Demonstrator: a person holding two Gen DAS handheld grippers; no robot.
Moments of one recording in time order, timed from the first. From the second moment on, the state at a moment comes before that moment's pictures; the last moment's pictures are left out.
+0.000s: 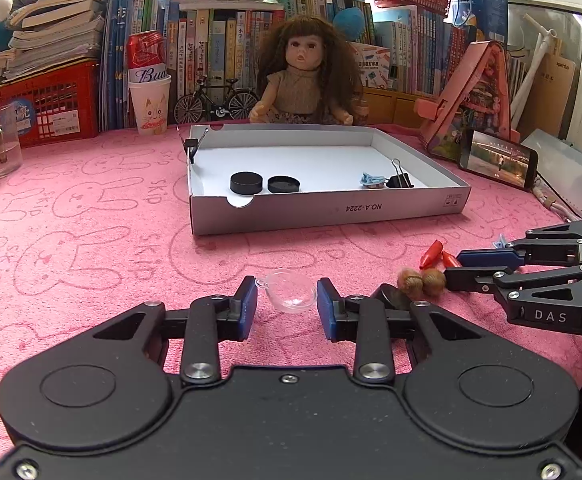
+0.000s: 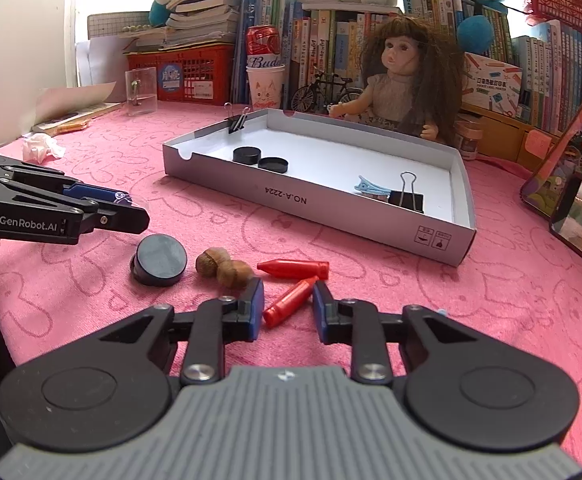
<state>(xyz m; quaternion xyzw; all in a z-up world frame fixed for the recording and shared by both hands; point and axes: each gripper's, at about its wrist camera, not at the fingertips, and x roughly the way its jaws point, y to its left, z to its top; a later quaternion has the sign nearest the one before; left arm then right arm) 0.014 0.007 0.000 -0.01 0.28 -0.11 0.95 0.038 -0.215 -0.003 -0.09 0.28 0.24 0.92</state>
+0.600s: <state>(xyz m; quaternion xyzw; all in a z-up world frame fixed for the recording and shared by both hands) 0.019 0.007 0.007 -0.02 0.28 -0.11 0.95 0.041 -0.218 0.000 -0.02 0.29 0.13 0.95</state>
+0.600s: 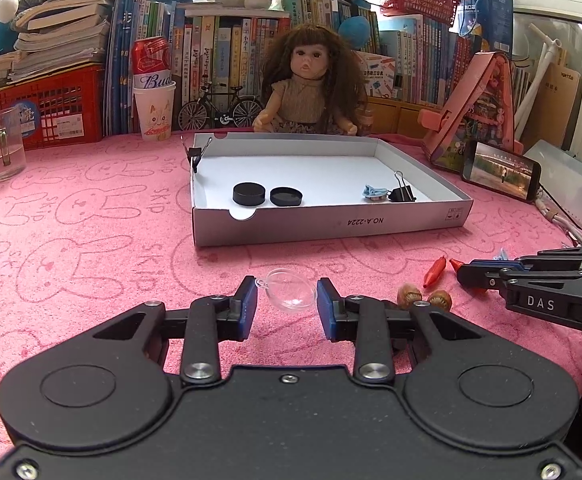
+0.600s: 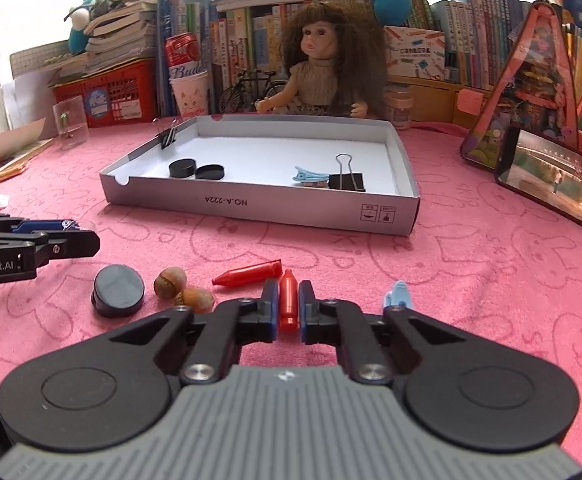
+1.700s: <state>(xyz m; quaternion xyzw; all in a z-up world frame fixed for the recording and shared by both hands) 0.218 0.010 0.051 -0.06 0.32 -0.08 0.94 0.205 -0.246 0.046 0.14 0.34 0.09 0.92</state>
